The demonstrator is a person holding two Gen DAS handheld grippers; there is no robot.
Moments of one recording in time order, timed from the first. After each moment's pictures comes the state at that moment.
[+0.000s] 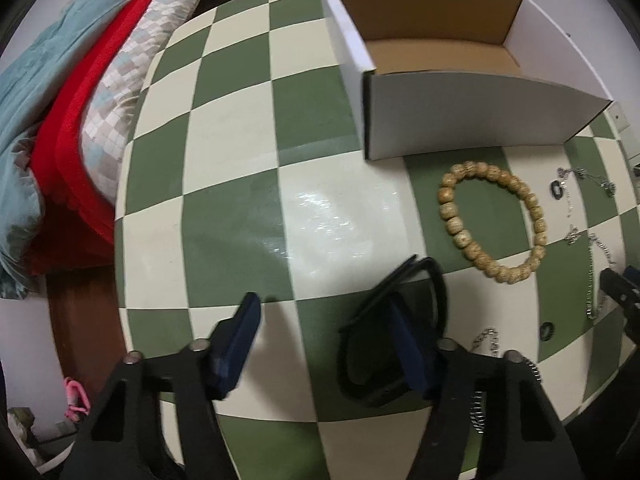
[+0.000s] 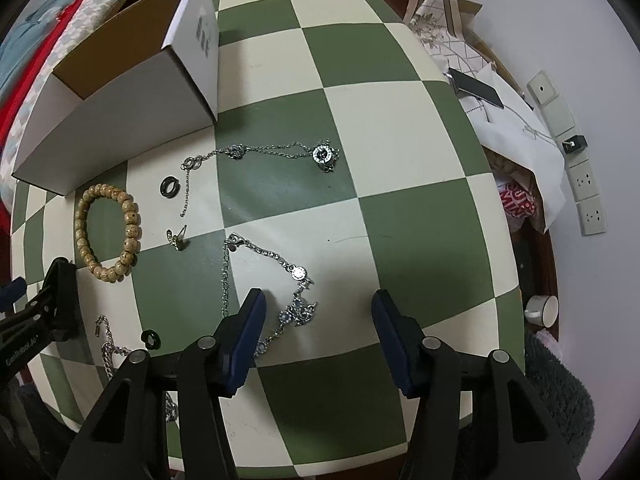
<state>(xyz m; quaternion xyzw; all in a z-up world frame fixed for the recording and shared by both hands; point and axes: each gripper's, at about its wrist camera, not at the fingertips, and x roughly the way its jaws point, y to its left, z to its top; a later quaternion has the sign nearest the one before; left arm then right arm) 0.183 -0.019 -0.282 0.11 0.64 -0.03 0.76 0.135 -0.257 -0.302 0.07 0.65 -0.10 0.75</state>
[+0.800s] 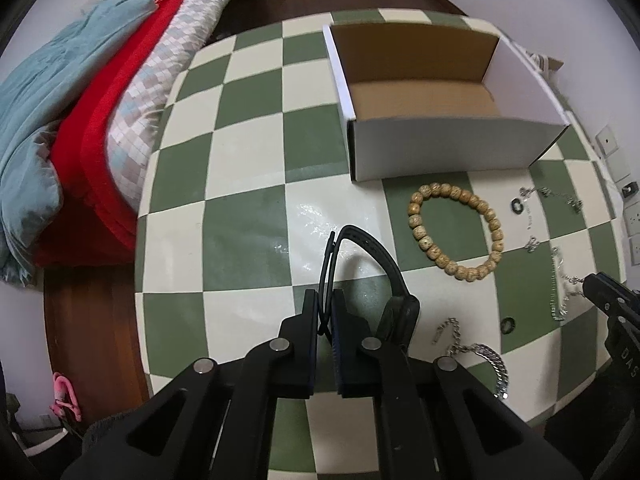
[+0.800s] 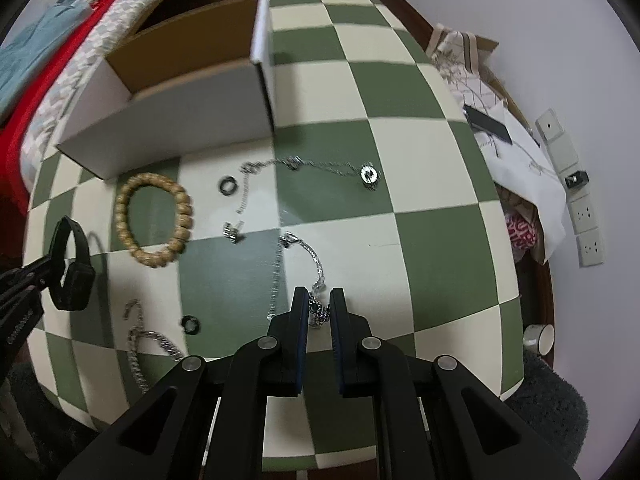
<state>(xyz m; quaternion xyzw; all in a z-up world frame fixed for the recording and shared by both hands) 0.156 -0.027 -0.241 0.09 0.60 -0.02 0.80 0.125 -0.223 -0.268 0.04 0.61 -0.07 0.79</state>
